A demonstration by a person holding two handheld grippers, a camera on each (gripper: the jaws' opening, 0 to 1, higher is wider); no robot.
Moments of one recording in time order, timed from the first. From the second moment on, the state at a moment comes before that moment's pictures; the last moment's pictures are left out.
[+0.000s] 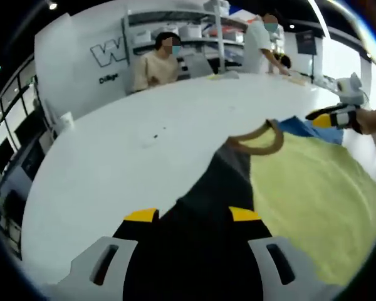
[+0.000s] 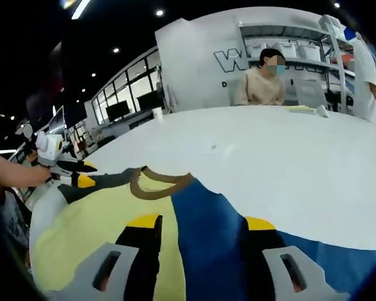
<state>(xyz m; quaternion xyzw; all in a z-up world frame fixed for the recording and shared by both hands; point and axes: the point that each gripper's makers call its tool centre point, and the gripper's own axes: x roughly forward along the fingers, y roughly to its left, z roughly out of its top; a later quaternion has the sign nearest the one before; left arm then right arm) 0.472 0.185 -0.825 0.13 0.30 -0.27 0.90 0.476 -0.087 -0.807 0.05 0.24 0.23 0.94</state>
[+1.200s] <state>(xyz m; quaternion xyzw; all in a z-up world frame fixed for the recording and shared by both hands) 0.453 0.270 -0.854 0.08 0.28 -0.22 0.93 0.455 -0.090 -0.847 -0.04 0.25 0.29 0.92</state>
